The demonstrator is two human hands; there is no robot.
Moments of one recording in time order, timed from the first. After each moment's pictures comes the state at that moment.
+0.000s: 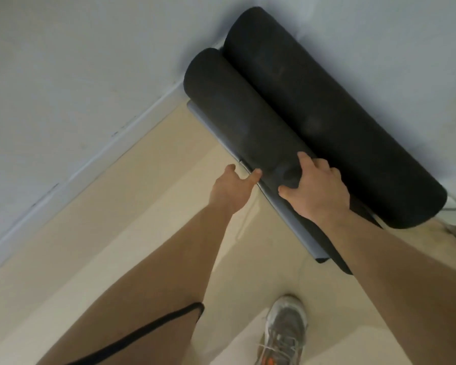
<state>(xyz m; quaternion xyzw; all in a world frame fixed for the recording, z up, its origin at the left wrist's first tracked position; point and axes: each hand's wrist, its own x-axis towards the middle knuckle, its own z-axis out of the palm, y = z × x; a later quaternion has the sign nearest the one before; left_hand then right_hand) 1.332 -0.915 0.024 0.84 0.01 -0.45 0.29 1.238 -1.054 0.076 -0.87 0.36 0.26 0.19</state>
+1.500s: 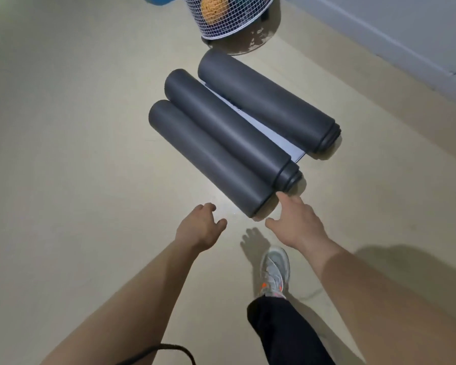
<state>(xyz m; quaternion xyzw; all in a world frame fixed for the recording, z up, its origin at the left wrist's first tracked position) 0.479 0.217 0.278 0.72 0.56 -0.27 0.29 0.676 0.110 0.273 -0.80 -0.38 0.46 0.03</state>
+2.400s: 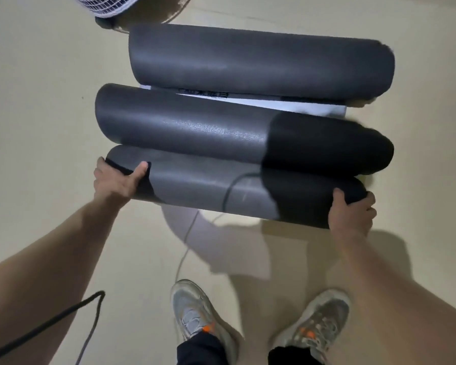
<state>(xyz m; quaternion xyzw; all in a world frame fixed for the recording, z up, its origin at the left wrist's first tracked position) 0.436 0.726 0.040 0.76 0.57 -0.13 0.29 0.559 0.299 0.027 -0.86 0.36 0.24 0.25</state>
